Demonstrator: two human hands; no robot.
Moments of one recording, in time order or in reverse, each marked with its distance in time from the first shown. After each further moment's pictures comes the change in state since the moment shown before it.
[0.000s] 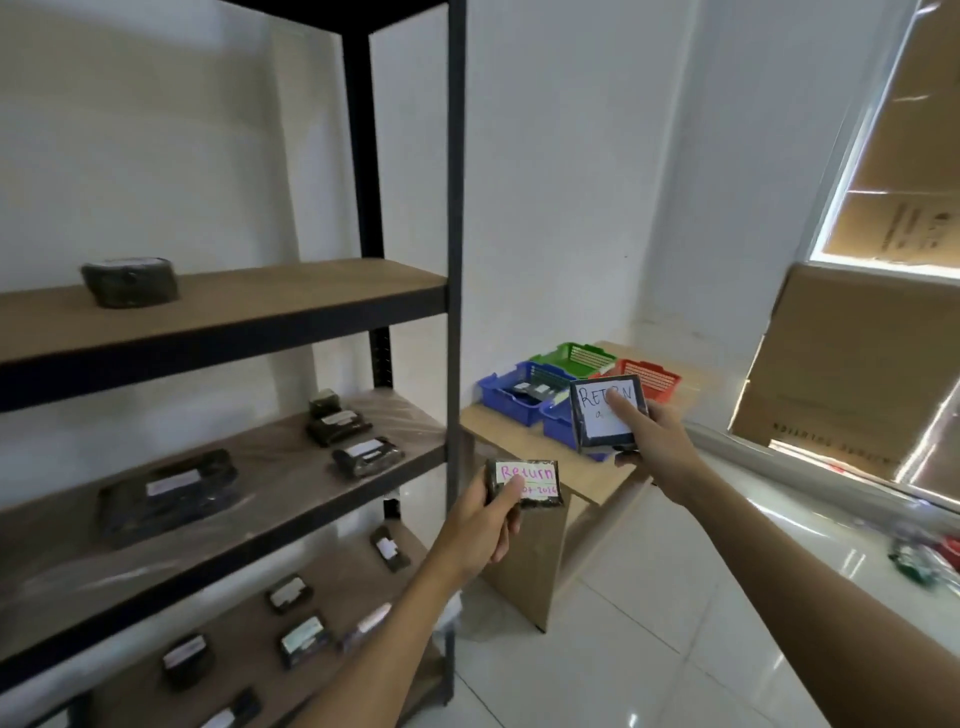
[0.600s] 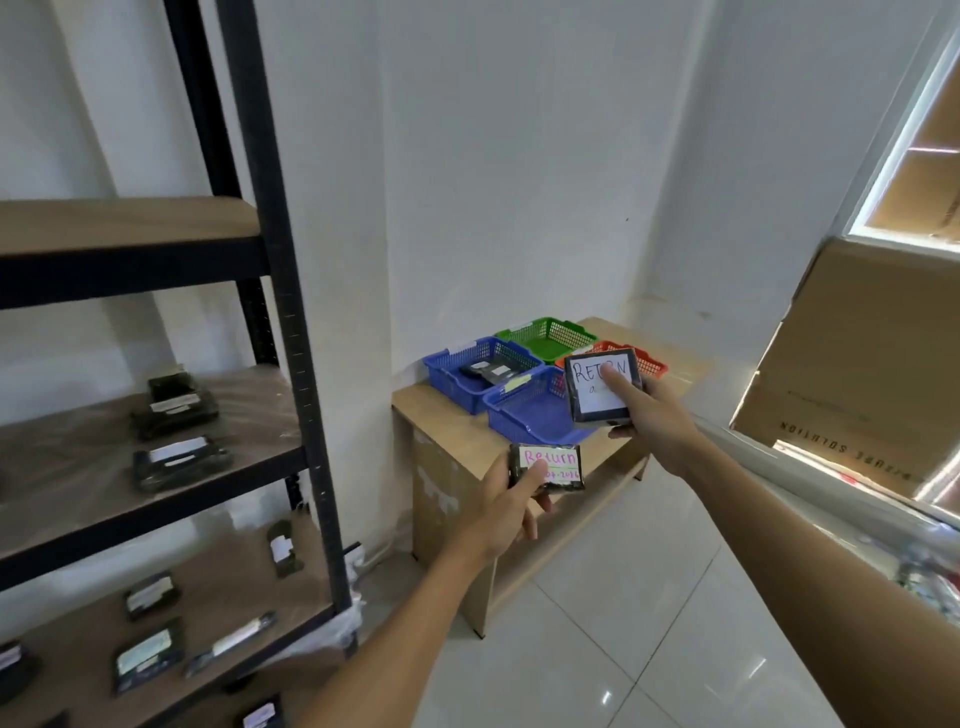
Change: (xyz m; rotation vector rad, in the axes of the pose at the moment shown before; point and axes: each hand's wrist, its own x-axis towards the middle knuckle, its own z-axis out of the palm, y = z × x) left_hand 0.247 -0.065 0.211 0.048 0.036 -0.047; right_hand 0.239 0.087 -0.191 -0.108 -0.114 0.021
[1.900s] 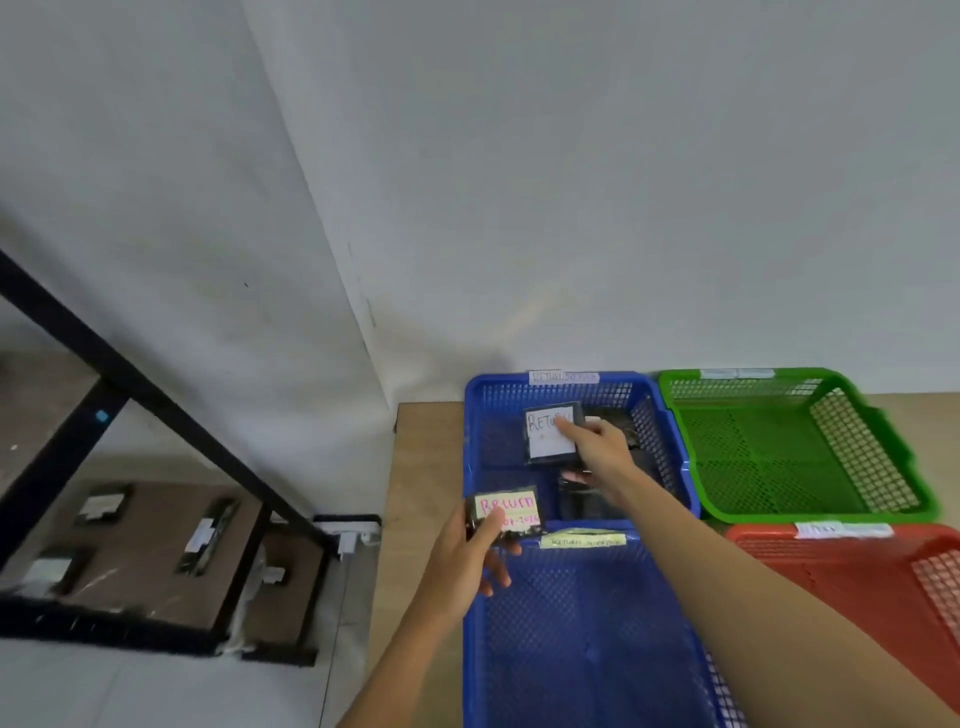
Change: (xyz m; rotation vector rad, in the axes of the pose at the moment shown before) left_hand 0.590 -0.148 -0.052 -0.287 0.825 -0.448; right_hand 0.726 0.283 0.193 -0.061 -0.701 0.538
